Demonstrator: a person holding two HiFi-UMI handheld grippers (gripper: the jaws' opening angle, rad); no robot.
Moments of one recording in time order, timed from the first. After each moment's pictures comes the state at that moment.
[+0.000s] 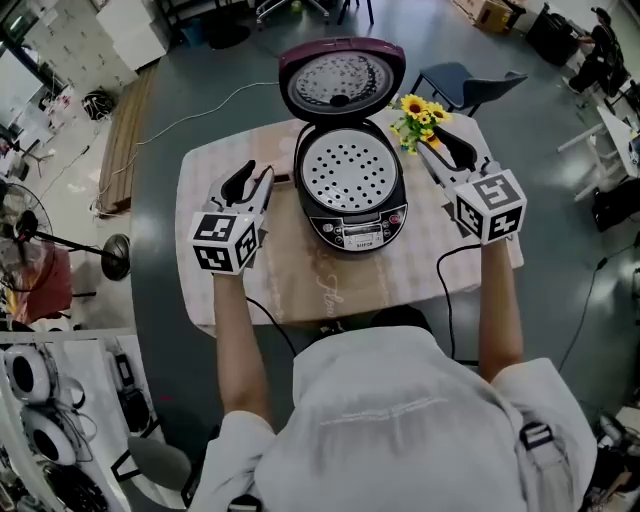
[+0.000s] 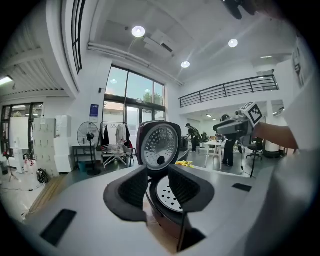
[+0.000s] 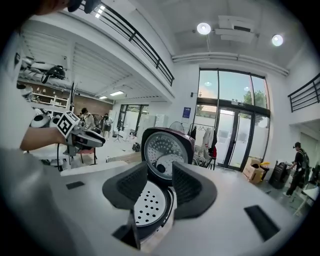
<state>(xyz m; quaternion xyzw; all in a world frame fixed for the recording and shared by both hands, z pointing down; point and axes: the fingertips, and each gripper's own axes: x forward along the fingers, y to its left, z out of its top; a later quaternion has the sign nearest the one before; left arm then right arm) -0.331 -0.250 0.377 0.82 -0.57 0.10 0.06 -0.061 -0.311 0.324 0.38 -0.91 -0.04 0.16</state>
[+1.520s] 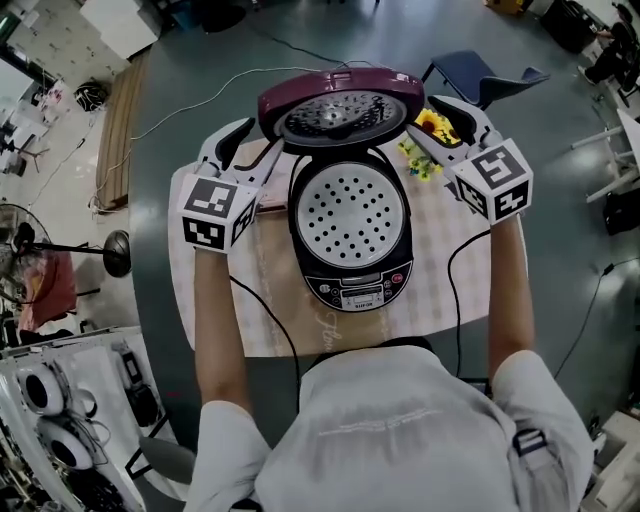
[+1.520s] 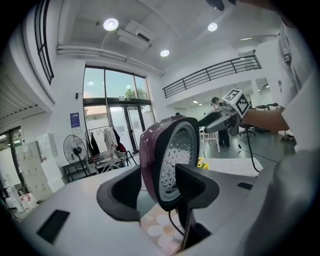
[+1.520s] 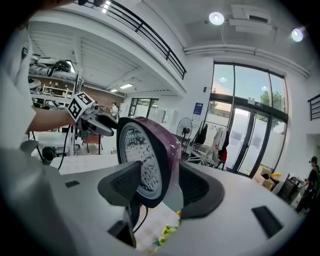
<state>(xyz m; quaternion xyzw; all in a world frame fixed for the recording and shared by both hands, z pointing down) -0.312 -0.420 0.345 0.84 -0.51 0.20 -0.01 -0.098 -0.468 0.331 0.31 -0.92 -0.06 0.21</state>
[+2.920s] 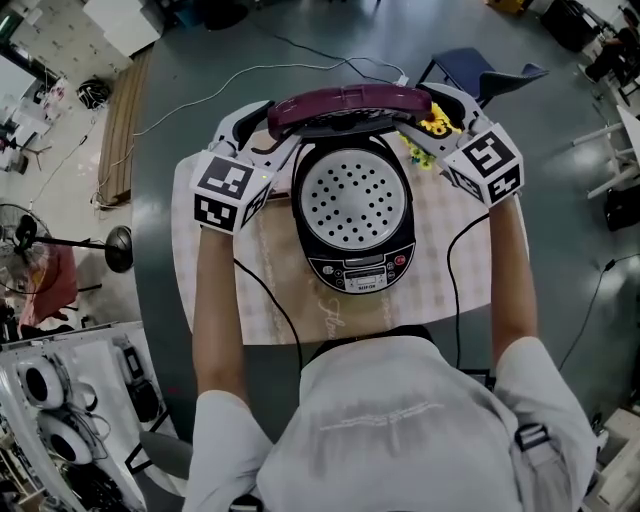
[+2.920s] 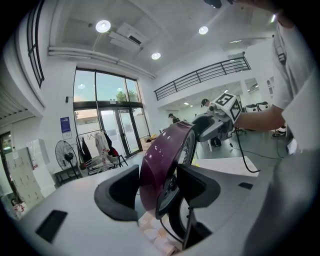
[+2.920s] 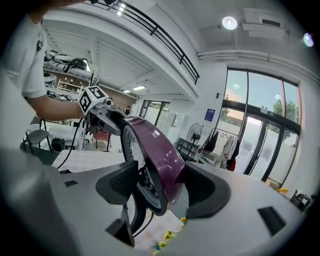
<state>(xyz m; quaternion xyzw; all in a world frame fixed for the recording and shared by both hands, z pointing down) -0.282 -0.406 0.332 0.86 -0.46 0.20 -0.04 -0.118 -0.444 0.332 0.26 -0.94 -0.11 0.21</state>
